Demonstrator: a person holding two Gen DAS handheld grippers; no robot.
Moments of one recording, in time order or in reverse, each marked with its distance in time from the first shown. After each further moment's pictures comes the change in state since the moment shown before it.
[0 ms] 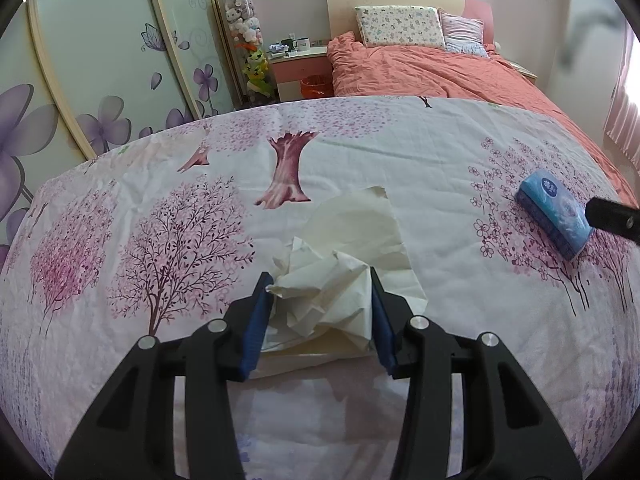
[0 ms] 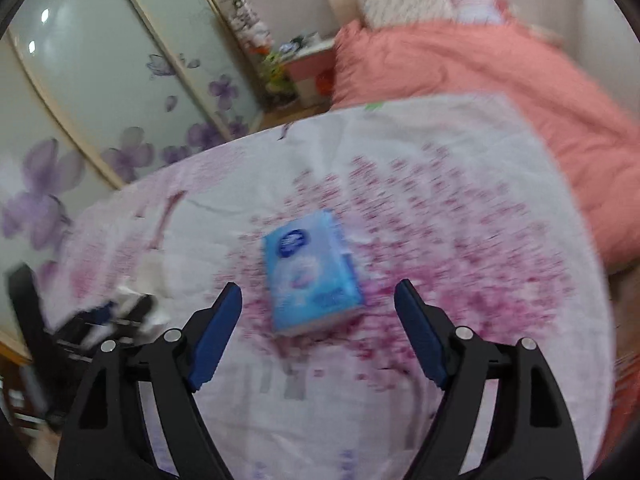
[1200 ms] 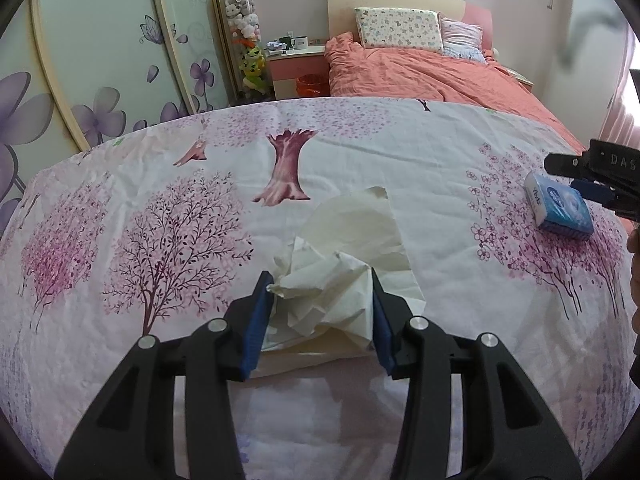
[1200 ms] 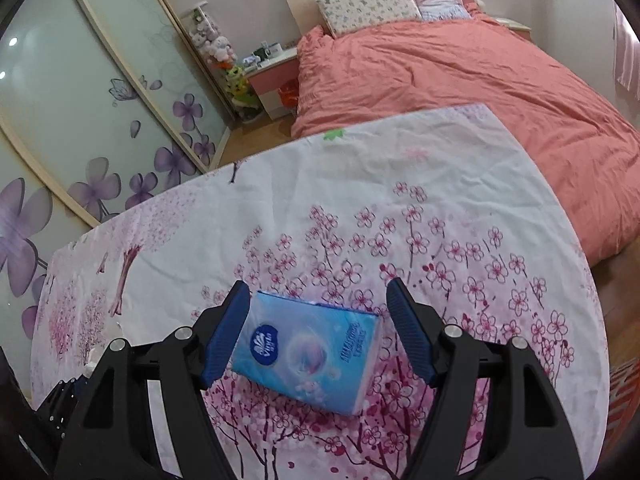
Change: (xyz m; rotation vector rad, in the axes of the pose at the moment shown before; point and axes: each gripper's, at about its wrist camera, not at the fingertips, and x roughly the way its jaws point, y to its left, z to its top) left arm 0.001 0.007 0.000 -0.028 0.003 -0.040; right arm 0.029 -0.019 0.037 0.131 0.003 -0.049
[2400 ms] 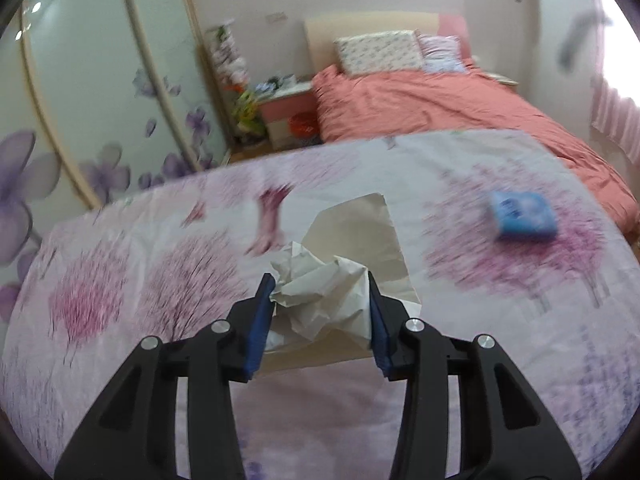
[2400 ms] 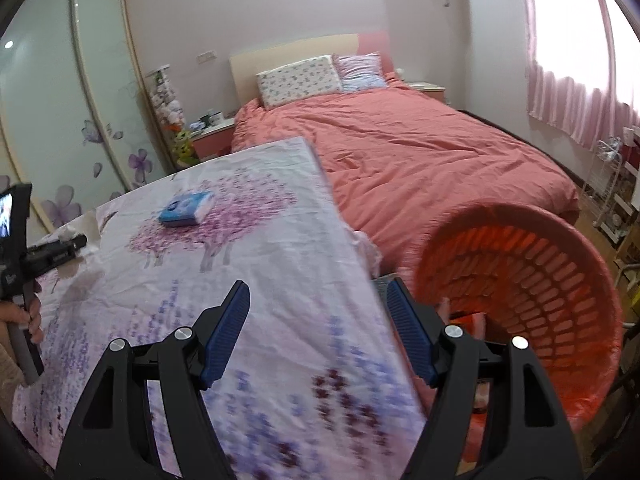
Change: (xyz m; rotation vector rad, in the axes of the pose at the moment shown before) left arm -0.037 -0.030 0.003 0.100 -0.116 0.049; right arm -0.183 -0.078 -0.160 0.005 -0.300 -0.223
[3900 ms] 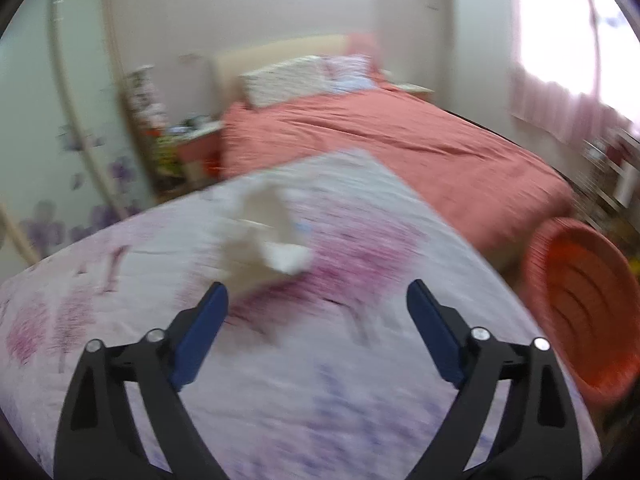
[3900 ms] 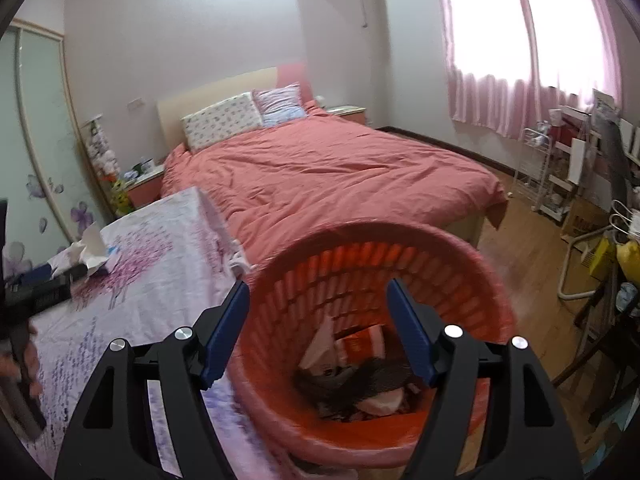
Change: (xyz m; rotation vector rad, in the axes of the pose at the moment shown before) left arm -0.070 -0.176 0.011 0.133 -0.135 -0.196; right arm -0.053 -0.107 -0.005 0.146 -0.124 -0.227
